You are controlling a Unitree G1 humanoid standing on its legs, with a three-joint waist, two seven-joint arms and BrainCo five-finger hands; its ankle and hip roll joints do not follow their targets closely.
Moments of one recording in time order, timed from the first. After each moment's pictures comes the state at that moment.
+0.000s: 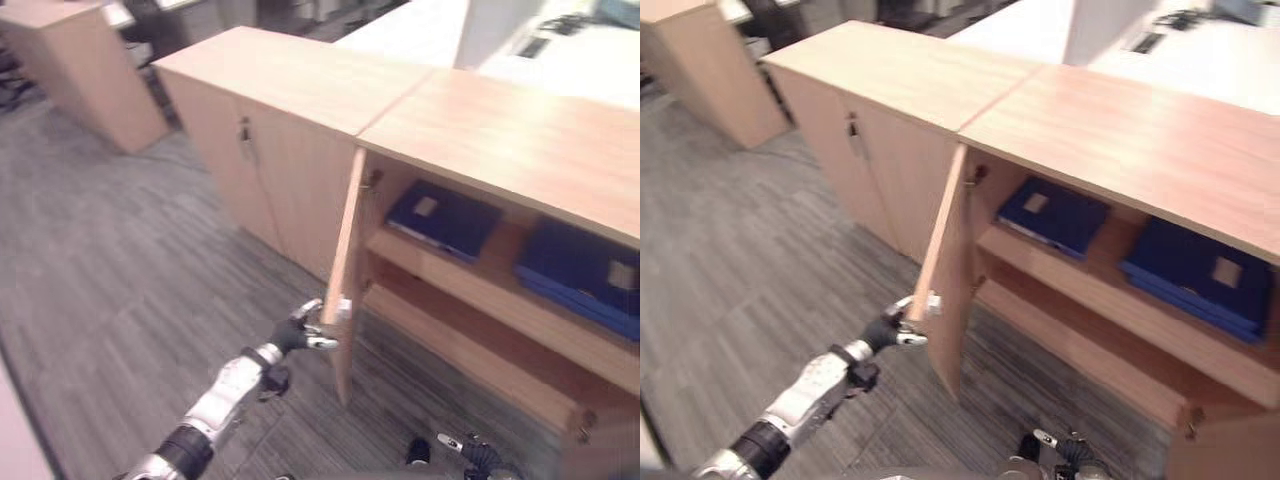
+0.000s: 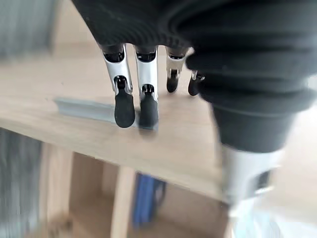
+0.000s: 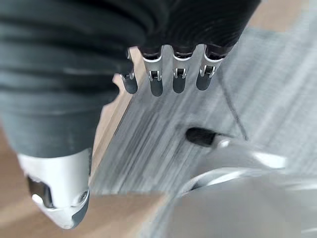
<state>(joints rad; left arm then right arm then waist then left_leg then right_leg) -0.16 0.33 -0.61 0.29 -0.50 -0.13 -0.21 0.03 -0.29 0.14 1.25 0.33 -0.10 -0.05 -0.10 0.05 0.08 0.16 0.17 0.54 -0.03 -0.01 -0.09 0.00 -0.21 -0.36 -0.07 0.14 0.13</state>
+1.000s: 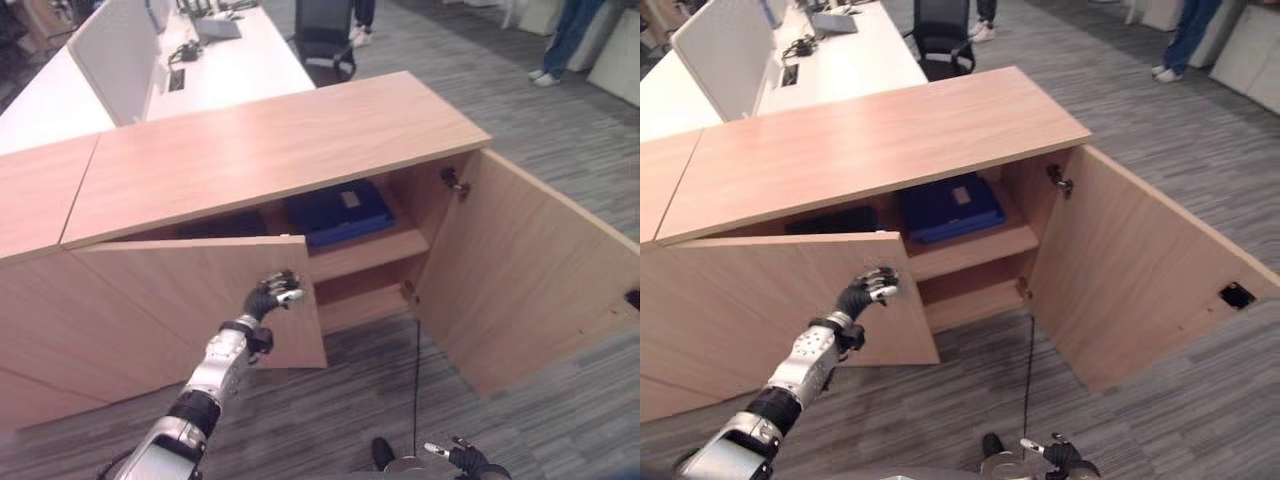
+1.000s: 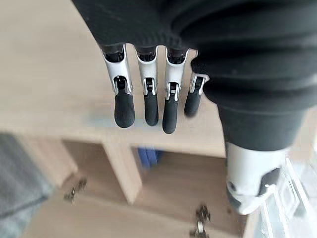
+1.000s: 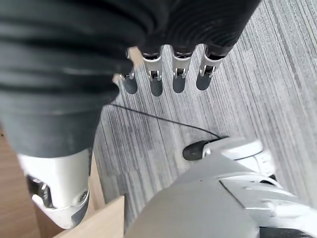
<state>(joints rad) -0.38 0.35 -0.32 0.76 -0.44 -0.19 -0.05 0.00 -0.26 0.23 1.25 0.25 -0.10 0.00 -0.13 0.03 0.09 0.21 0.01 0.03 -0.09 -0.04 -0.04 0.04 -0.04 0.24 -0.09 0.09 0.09</state>
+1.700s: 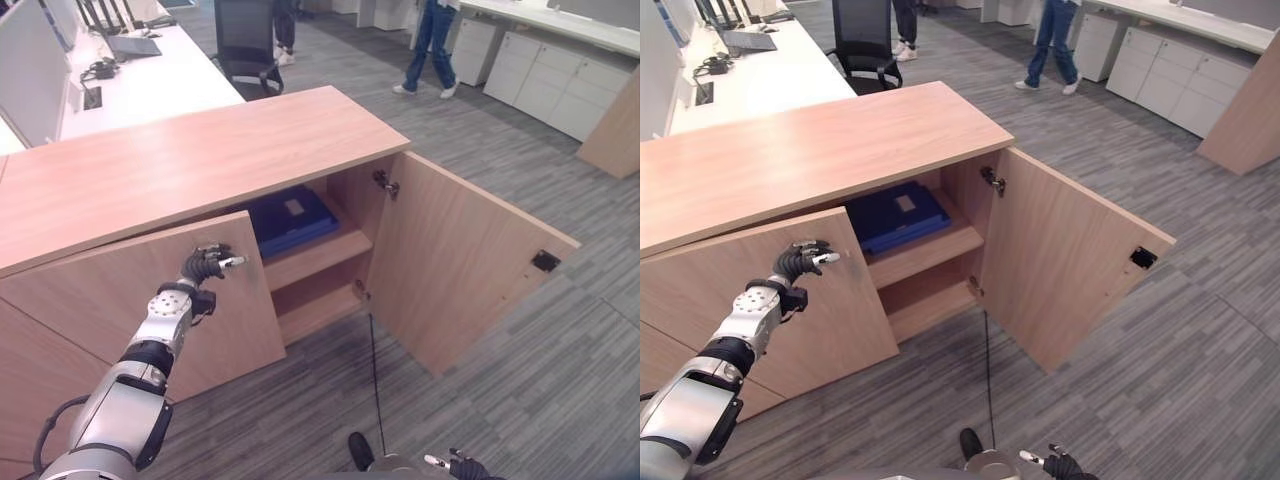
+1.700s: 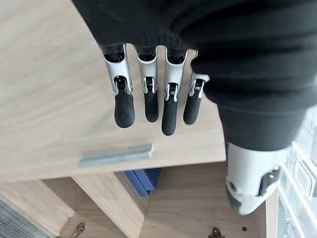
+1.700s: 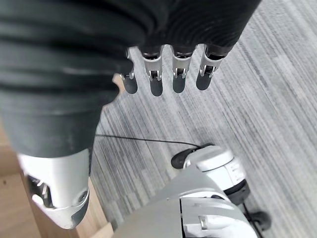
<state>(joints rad) -0.59 0.52 -0.26 1.04 -0.45 -0.20 -0.05 0.06 -0.27 0.23 1.22 0.30 -0.10 0.05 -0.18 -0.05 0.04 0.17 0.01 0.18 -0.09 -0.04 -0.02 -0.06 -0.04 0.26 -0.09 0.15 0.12</state>
